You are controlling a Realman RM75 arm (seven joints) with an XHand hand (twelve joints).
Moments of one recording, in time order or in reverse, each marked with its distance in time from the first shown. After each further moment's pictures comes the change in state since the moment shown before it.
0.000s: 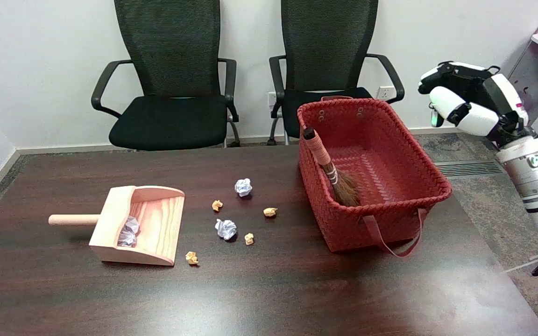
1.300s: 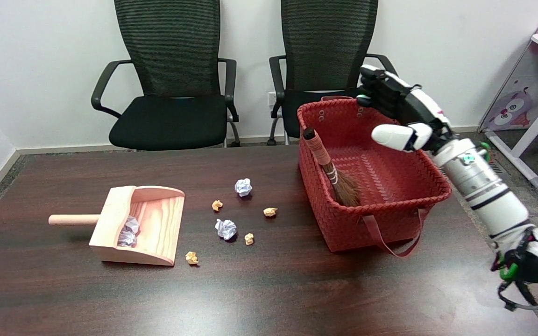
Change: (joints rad) arm 0.198 -0.074 -0.098 -0.135 -0.097 0.354 0.021
